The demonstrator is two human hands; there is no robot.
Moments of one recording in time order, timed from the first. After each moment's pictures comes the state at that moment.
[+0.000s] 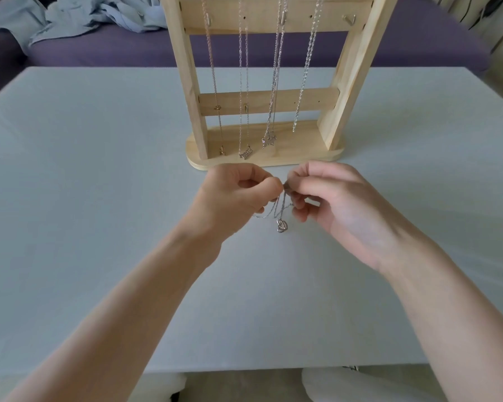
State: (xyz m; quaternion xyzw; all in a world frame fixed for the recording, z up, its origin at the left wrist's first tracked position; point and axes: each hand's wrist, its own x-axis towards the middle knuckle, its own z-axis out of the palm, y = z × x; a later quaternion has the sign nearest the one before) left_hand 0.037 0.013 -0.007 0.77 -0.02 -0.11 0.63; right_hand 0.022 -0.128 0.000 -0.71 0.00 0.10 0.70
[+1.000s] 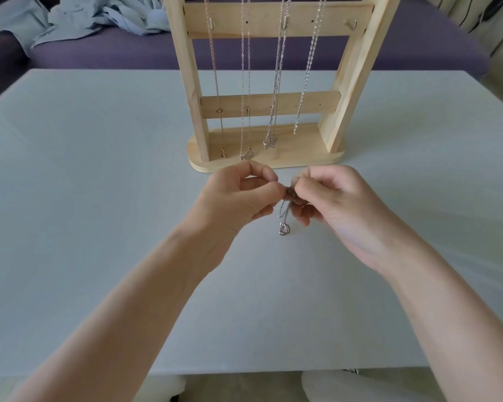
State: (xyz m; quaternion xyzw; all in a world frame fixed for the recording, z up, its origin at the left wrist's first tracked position) left_hand 0.035 0.013 -0.003 0.68 -0.02 -0.16 0.71; right_hand 0.022 -0.127 -0.001 -0.77 -0.01 0.06 0.64
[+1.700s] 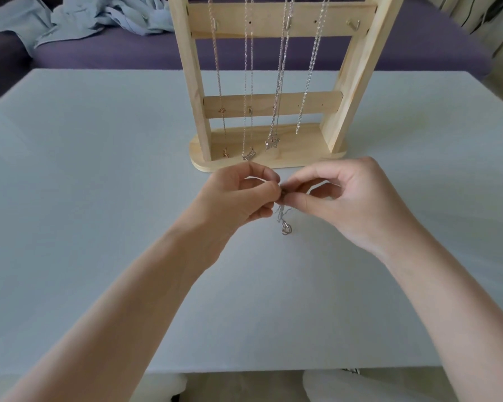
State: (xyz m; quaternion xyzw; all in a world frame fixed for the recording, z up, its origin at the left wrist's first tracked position) left_hand 0.036 0.019 -0.002 0.69 -0.01 -0.17 0.70; right_hand 0.021 -0.134 0.005 -0.84 -0.12 -0.03 0.53
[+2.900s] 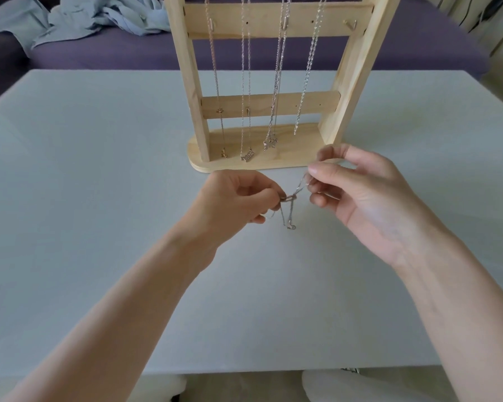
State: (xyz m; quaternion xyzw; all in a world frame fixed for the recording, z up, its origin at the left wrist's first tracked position) left_hand 0.034 0.019 -0.003 0.77 -0.03 -0.14 0.62; right_hand 0.022 -0.142 0.009 -0.60 0.06 0.04 0.80
